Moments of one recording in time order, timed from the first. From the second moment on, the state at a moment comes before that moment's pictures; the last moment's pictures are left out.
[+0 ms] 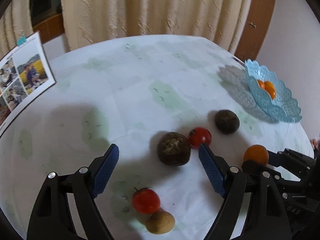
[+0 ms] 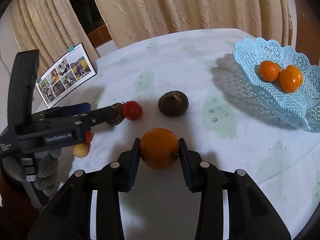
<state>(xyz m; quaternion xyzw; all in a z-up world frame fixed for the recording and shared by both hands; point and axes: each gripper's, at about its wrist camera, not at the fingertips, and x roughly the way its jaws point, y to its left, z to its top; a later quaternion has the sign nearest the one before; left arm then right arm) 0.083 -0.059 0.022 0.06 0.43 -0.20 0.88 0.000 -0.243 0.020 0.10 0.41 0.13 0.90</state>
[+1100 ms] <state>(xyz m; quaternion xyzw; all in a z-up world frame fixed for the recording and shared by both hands) 0.088 -0.034 0.062 0.02 0.40 -0.18 0.90 -0.019 -0.277 0.055 0.15 0.35 0.10 0.92</state>
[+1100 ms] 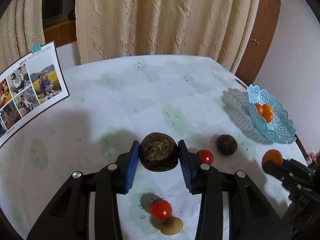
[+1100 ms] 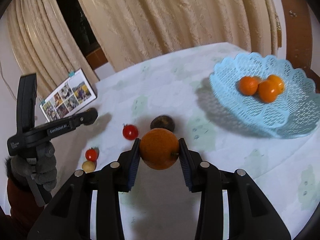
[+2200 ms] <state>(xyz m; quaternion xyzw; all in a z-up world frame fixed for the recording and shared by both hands) 0.061 -0.063 0.091 0.03 0.36 -0.19 0.91 -0.039 -0.422 0.059 0.21 0.28 -0.11 0.93</state>
